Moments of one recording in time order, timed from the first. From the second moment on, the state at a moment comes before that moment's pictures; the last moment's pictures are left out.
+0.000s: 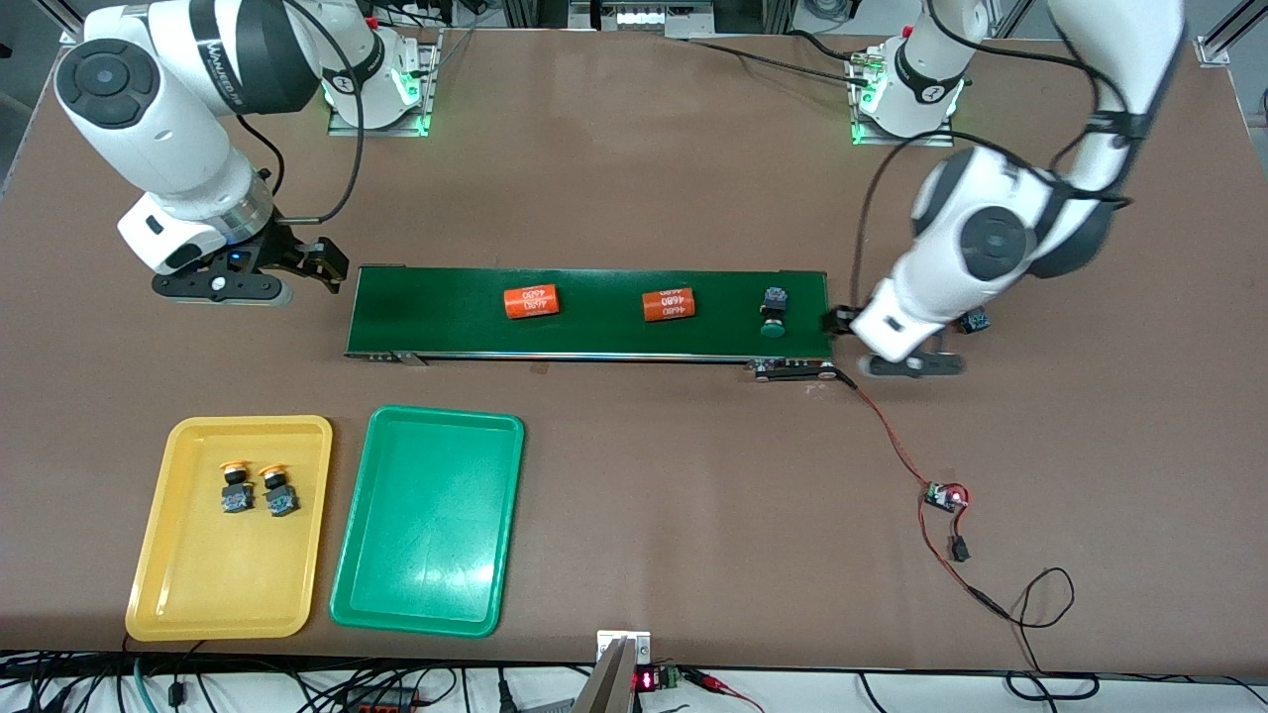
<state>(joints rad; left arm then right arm) 0.26 0.28 -0.49 -2.01 0.10 2.13 -0.43 0.04 -0.03 0.22 -2.01 -0.12 2.00 0.31</state>
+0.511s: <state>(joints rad) 0.28 0.33 -0.20 -2.10 0.10 2.05 -0.31 0.27 0.05 0.23 -2.01 -0.09 2.12 0.62</state>
